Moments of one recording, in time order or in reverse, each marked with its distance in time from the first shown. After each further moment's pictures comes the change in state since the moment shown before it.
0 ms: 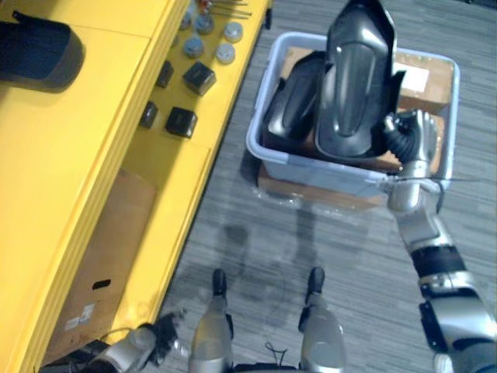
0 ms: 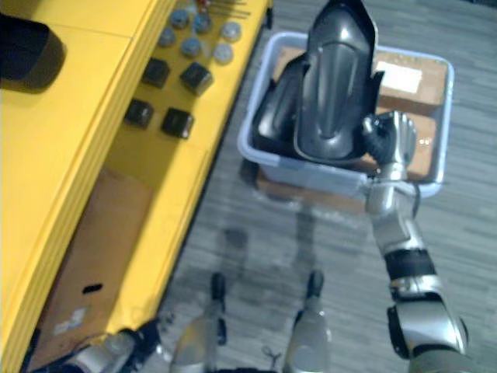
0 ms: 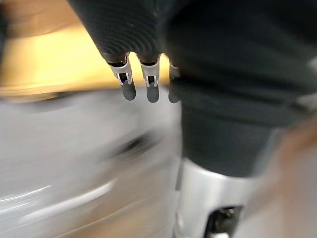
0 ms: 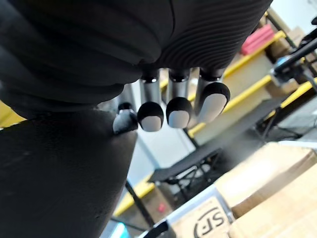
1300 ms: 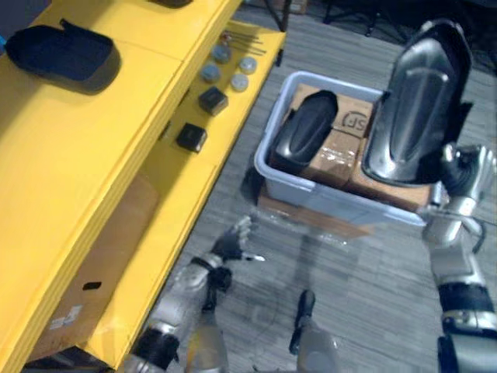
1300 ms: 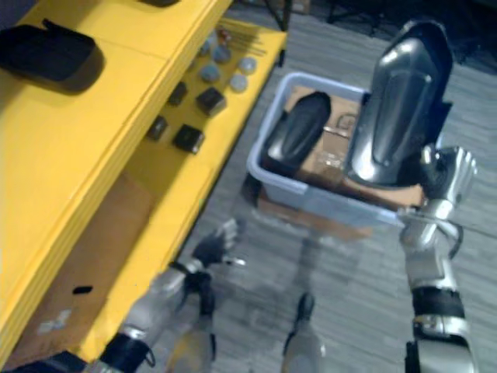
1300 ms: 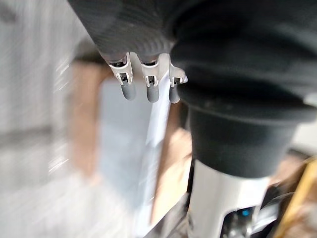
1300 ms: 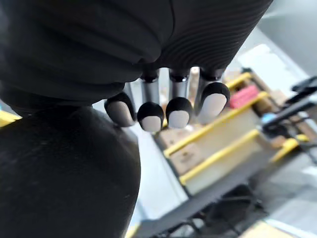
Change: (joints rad) left arm 0.047 -0.177 0.019 -0.247 0.023 0.199 -0.515; right arm 0.101 -0.090 -0.154 -0.063 0.004 -0.101 -0.065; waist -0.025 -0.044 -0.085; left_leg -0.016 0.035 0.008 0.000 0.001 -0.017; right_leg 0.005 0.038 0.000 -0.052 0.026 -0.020
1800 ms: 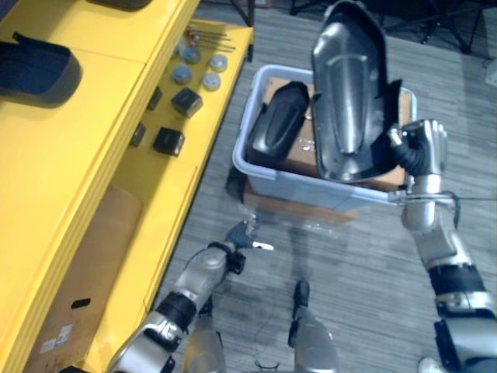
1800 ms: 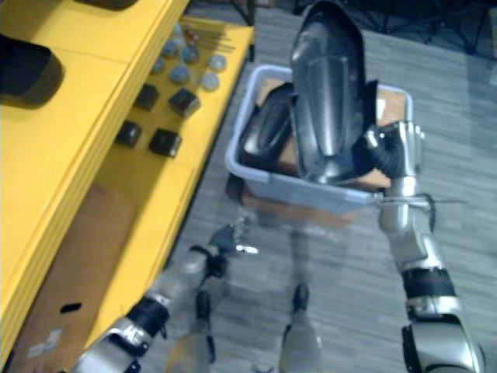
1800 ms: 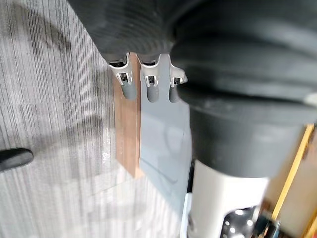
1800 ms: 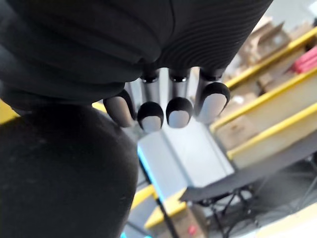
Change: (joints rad) left arm -0.257 -0.039 -0.034 0.302 -0.211 0.024 0.212; right arm -0.081 0.025 0.143 -0.021 -0.117 -0.143 0.153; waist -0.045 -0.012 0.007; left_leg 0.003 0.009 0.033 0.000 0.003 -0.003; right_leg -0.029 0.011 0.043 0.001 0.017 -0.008
